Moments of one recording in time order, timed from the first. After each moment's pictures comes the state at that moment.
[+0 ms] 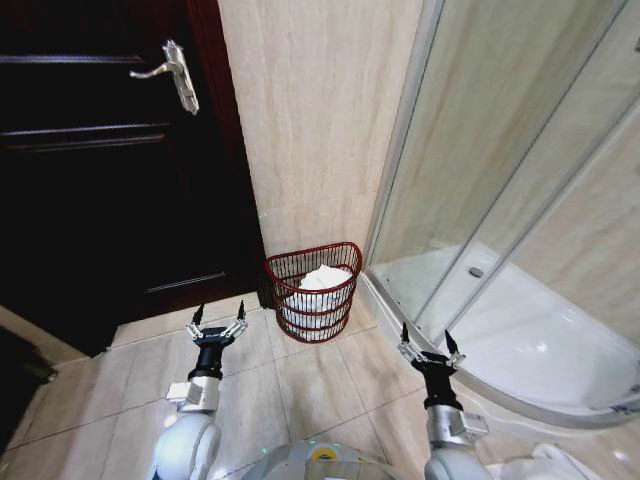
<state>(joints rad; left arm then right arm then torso) 1.71 -1.42 -0.61 -2.17 -0.18 -0.21 -0.10 -1.82 1.52 0.53 2.21 0.06 0.16 0.17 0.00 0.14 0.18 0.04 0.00</state>
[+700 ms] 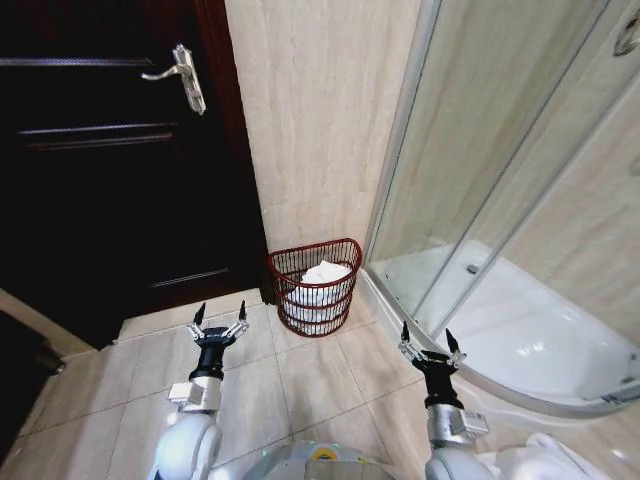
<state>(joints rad) 1.72 -1.43 -0.60 -2.17 -0.16 -0.21 -0.10 -1.82 1.53 0.53 2.22 0.05 0.16 0.17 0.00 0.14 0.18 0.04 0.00</state>
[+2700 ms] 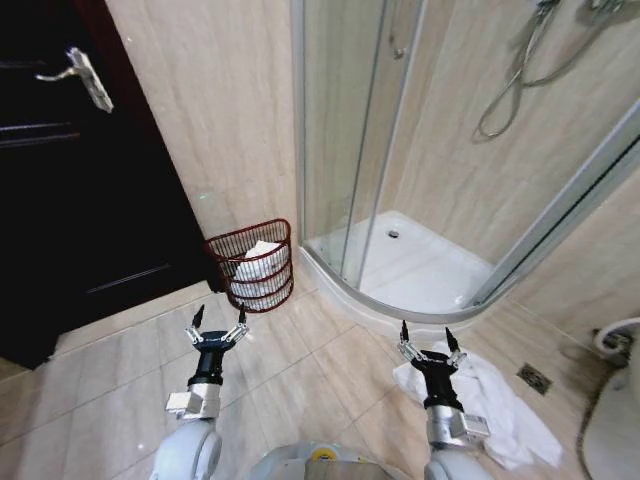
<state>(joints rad) 1.75 -1.43 -0.60 -2.17 -0.16 -0.29 -0.10 -1.83 1.53 0.51 2.23 0.04 0.18 0.18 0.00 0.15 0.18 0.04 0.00</state>
